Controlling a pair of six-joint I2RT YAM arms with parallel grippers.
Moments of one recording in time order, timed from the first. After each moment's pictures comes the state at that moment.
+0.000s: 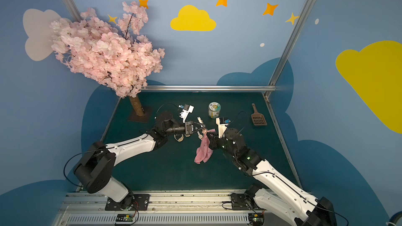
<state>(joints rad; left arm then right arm) -0.65 1.59 0.93 0.58 0.75 -0.87 0.74 0.91 0.68 -0.13 -0.10 0.54</state>
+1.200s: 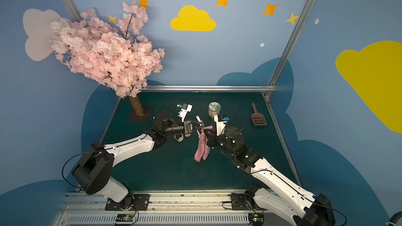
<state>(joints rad) -0.64 1.58 0.92 0.58 0.73 -0.87 0.74 0.94 0.69 -0.04 -0.13 0.53</state>
